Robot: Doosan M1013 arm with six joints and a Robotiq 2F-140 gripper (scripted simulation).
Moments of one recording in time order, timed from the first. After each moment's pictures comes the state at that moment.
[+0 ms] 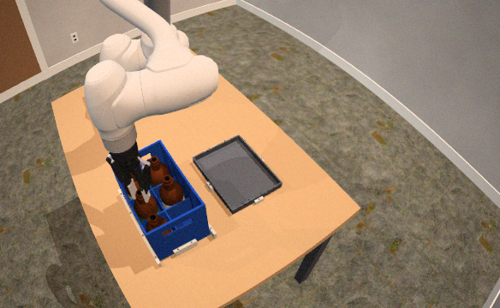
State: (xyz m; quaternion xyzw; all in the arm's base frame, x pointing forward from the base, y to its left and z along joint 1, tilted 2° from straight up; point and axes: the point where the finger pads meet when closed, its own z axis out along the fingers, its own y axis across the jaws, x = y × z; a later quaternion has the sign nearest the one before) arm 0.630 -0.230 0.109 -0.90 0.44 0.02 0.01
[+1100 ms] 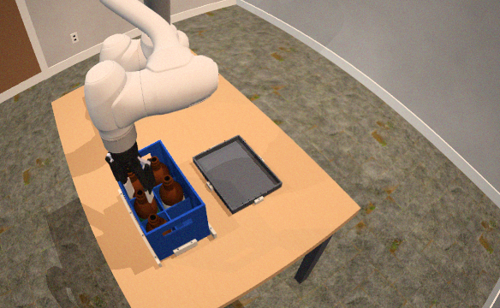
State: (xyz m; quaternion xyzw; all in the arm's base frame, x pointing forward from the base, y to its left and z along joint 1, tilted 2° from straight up) arm 0.630 -0.230 0.109 -0.90 0.44 0.02 0.01
